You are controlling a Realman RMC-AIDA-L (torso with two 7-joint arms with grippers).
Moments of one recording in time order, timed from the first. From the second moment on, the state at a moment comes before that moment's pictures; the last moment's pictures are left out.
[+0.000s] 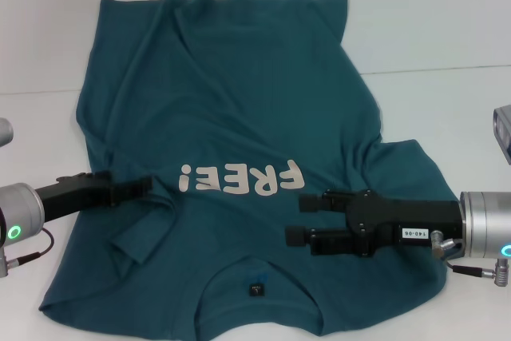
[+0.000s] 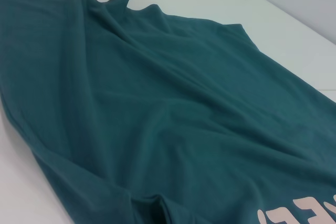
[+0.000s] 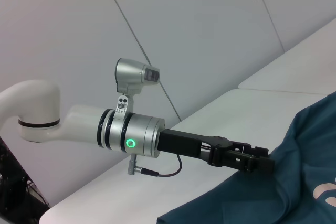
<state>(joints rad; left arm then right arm) -0.56 -2.16 0.72 0.66 2.10 0.93 -1.78 0.56 2.08 -0.73 -0.51 -1.94 -1.58 1.50</state>
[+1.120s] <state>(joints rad) -0.56 -2.16 0.73 0.68 2.13 0.91 -1.79 0.56 2.08 -0.73 -0.52 -1.94 -1.58 1.50</state>
